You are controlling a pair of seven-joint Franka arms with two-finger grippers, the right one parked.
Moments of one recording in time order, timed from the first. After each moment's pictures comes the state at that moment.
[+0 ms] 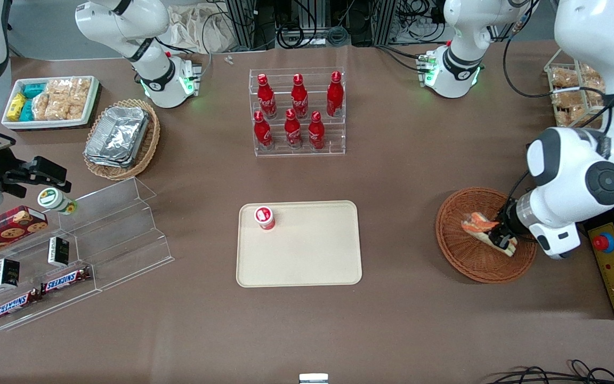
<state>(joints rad) 0.10 0.31 -0.21 -1.77 0.01 2.02 -1.17</state>
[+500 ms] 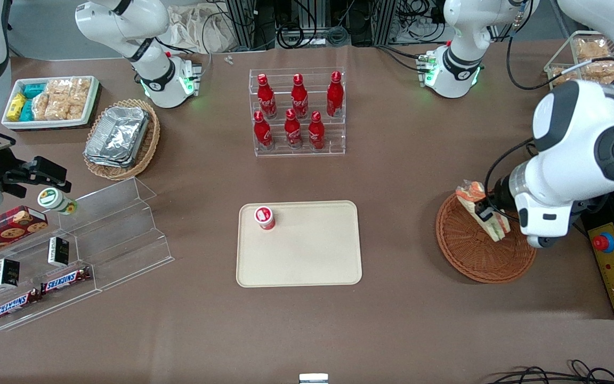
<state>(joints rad) 0.10 0.29 -0.37 -1.49 0.03 1.66 -0.90</state>
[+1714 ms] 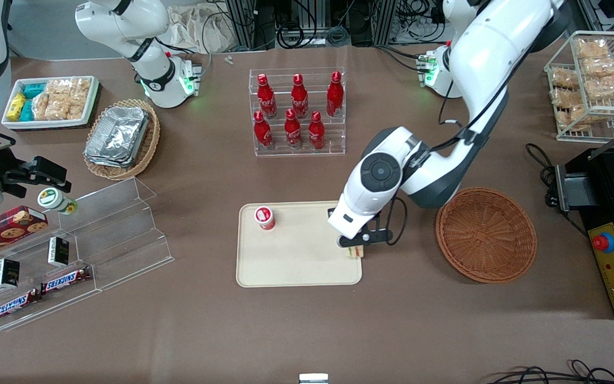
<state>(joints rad) -0.19 0.71 -0.56 -1.43 0.27 2.08 -0.88</state>
